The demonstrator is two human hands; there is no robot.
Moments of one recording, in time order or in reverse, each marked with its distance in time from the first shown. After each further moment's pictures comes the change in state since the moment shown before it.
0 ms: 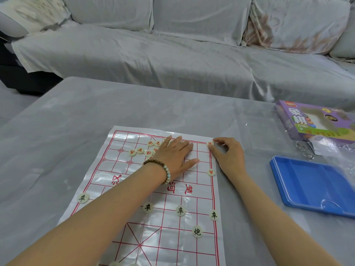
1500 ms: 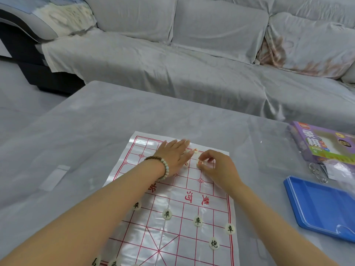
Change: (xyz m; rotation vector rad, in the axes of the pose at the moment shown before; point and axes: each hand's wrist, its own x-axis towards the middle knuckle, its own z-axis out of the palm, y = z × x) left_hand -0.013 -0.052 -0.007 -0.285 -0.039 -0.136; right_hand -0.018 -0.066 0.020 -0.102 -0.328 -0.195
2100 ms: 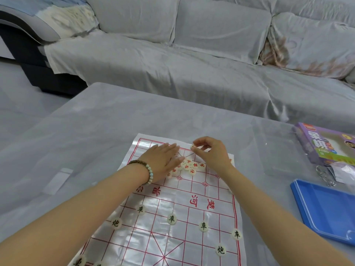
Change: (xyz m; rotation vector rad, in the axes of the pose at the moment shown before) left_hand -0.027 -0.031 -0.010 0.055 -0.033 0.005; right_hand 0.046 -0.025 0.014 0.217 0.037 0.022
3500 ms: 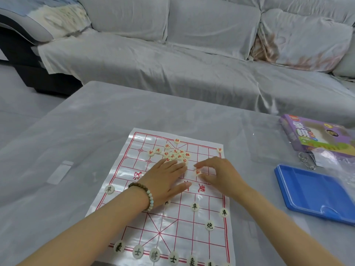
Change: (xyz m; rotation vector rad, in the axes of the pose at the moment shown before) left_hand -0.057 0.053 0.026 0.108 -0.018 0.143; right_hand -0.088 0.008 -0.042 -0.446 -0.221 -0.146
